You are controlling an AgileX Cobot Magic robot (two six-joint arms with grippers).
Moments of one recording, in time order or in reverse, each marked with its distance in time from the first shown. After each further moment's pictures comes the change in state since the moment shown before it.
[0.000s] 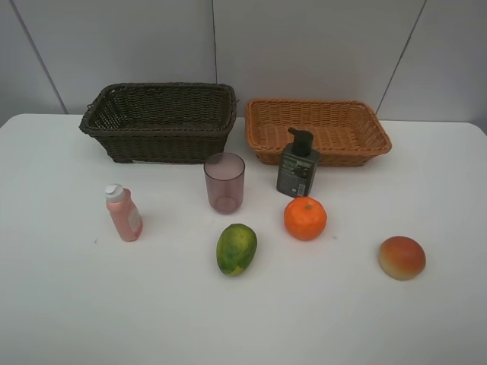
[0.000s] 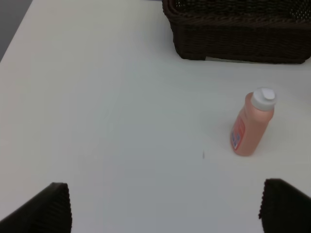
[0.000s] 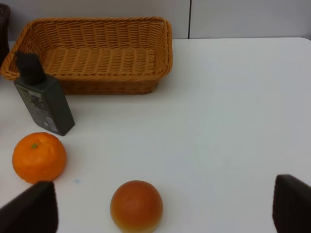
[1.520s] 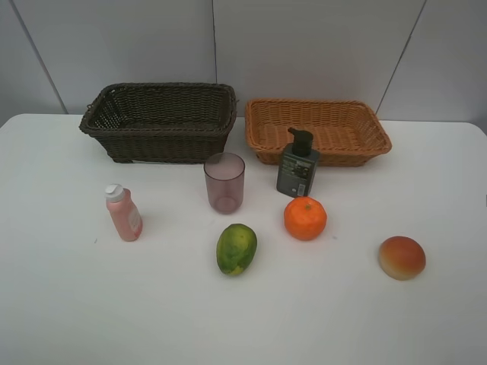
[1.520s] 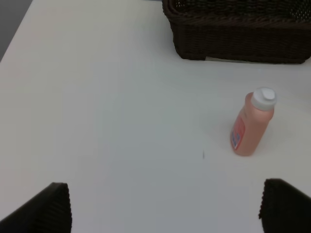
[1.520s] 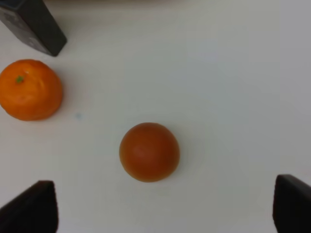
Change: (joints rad) left arm 0.000 0.000 0.000 0.000 0.000 0.000; right arm 0.000 0.663 -0.100 0.056 -0.076 0.000
